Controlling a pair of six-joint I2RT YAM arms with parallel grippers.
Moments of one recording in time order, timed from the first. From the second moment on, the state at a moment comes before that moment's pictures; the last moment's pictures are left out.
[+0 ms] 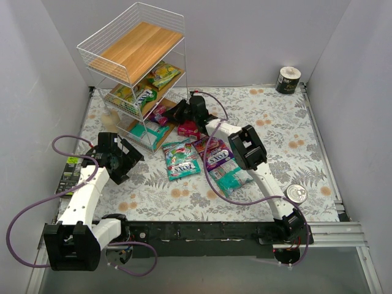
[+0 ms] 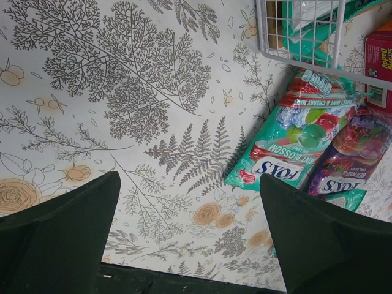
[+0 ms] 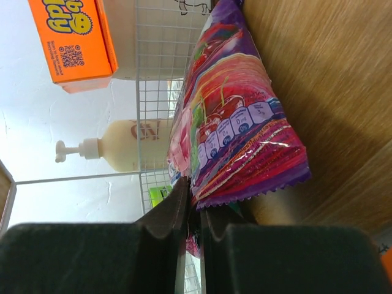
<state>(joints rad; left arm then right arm) -0.02 1.04 0.79 -0.78 0.05 -0.85 0.64 2.66 2.08 0.35 -0.40 1.31</state>
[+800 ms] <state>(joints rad) -0.02 1.05 0.78 -0.78 0.05 -0.85 0.63 2.65 2.11 0.17 -0.48 1.21</state>
